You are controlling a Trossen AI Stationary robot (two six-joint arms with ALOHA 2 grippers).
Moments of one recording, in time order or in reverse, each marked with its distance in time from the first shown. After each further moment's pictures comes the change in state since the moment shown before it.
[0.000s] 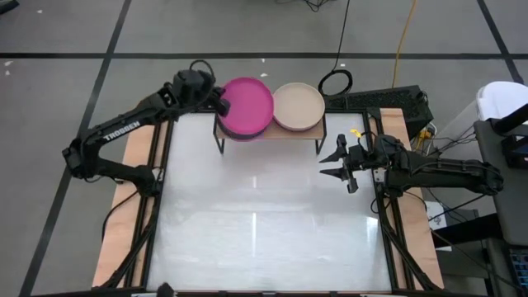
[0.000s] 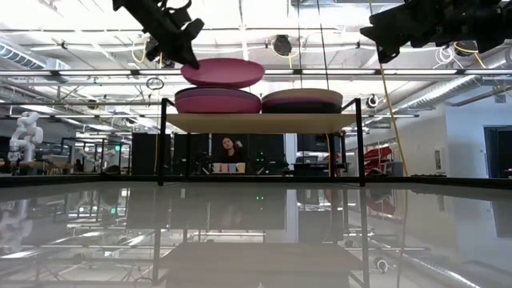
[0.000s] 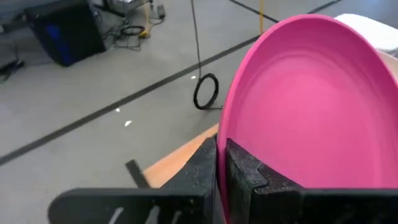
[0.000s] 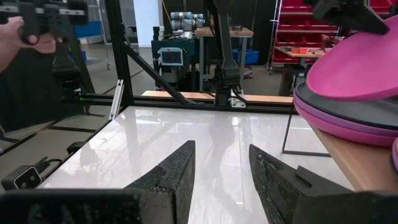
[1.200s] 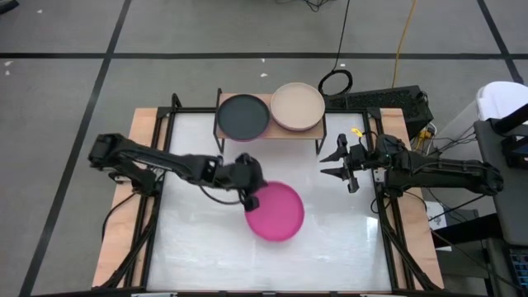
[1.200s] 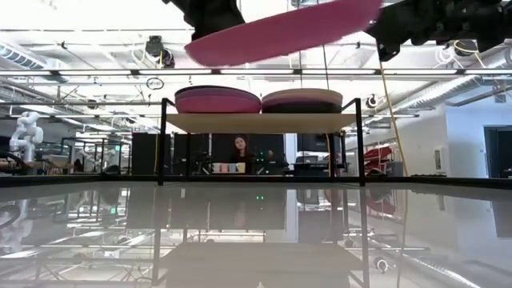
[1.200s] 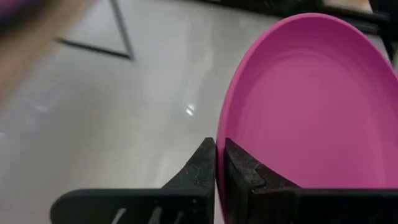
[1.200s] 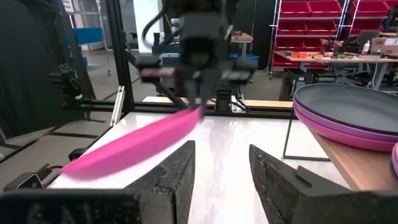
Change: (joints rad) left arm -0.774 0.287 -0.001 0.091 -0.018 -0.164; right arm 0.000 -0.009 0.000 0.016 0.000 0.018
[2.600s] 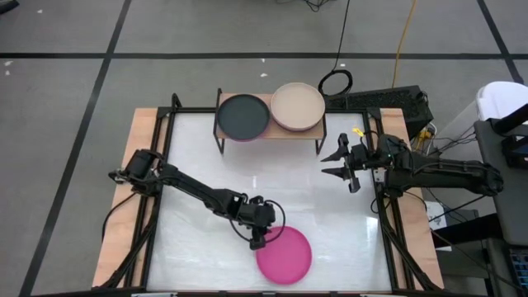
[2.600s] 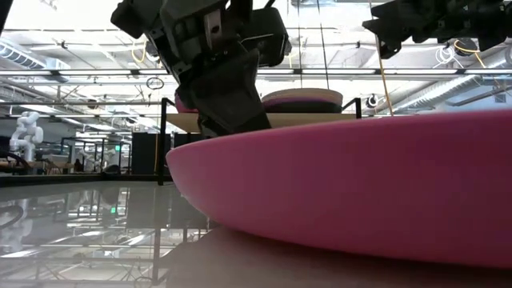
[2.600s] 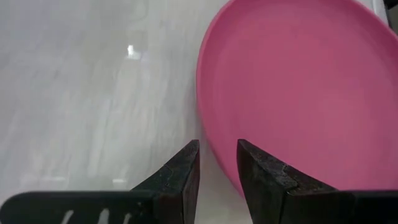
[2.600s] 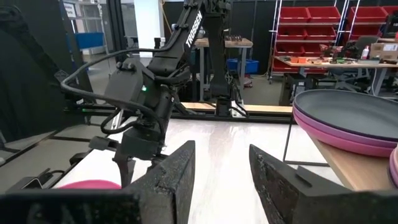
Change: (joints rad) left arm -0.159 0.390 0.002 0.189 0.243 -0.140; right arm 0.000 -0.014 -0.002 0.008 0.000 0.004
